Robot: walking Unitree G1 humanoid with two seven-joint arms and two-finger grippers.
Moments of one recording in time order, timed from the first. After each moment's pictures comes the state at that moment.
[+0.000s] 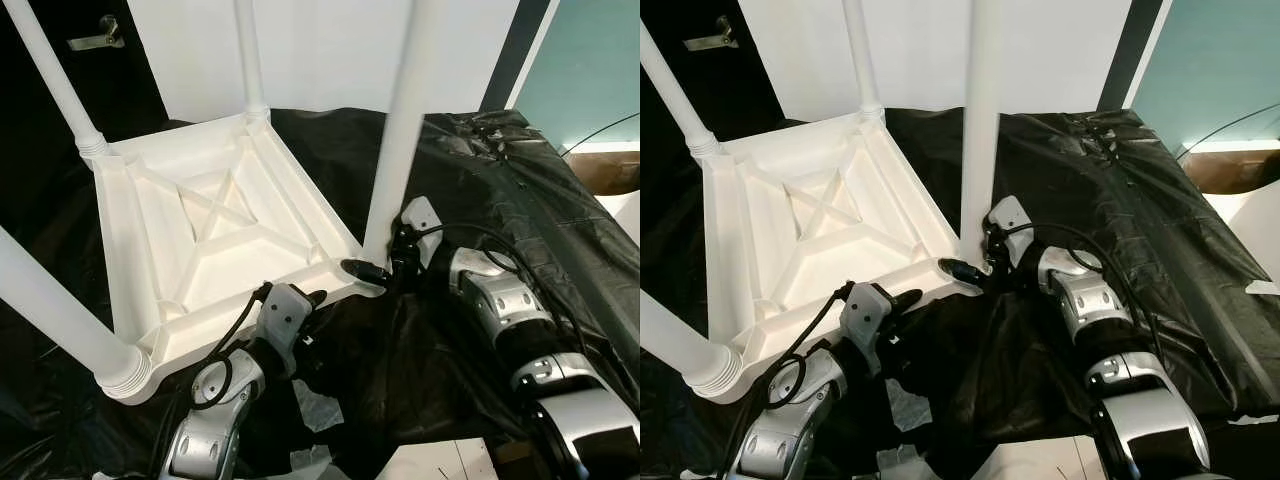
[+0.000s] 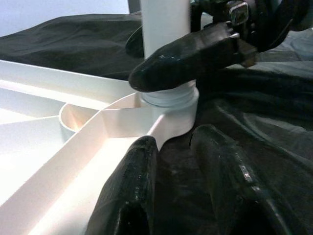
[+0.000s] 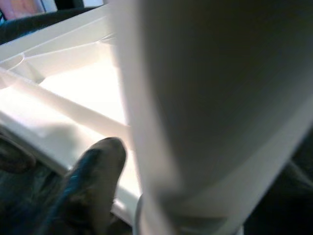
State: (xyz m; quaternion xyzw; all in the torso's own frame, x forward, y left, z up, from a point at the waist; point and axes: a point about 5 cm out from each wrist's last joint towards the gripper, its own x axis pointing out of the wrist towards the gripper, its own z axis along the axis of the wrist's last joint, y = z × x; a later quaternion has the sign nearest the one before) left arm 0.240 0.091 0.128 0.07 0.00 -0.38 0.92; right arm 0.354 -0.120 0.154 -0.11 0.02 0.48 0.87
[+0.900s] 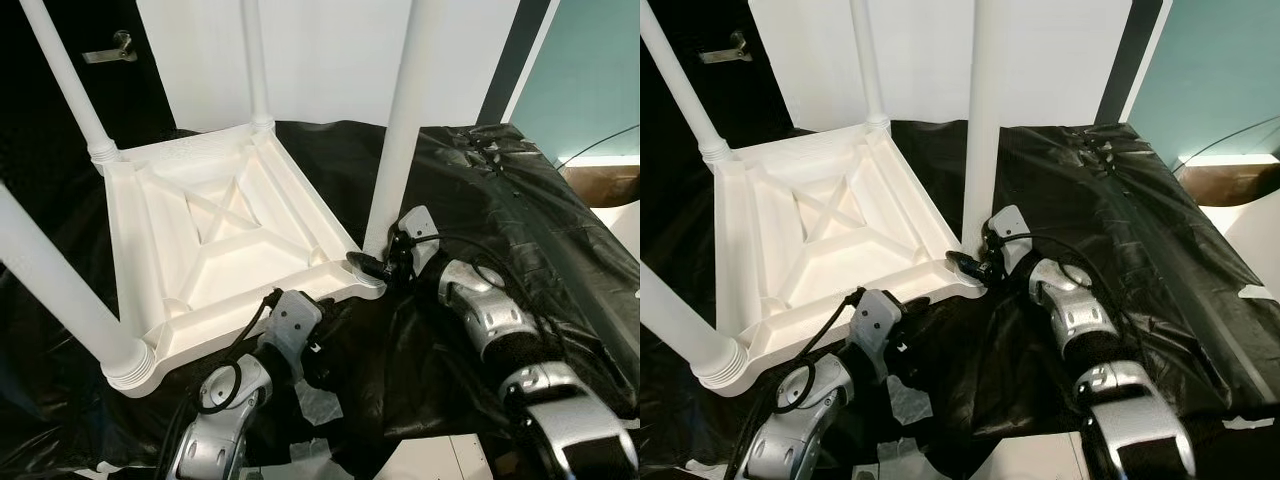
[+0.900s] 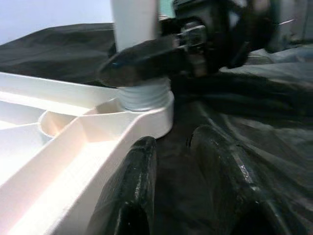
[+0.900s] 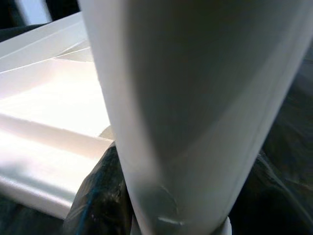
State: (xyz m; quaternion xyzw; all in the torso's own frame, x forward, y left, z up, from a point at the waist) left arm 0.235 0.084 0.121 0.07 0.01 -0.39 0.92; right arm 0.349 -0.113 0.128 -0.06 0.02 0.35 0.94
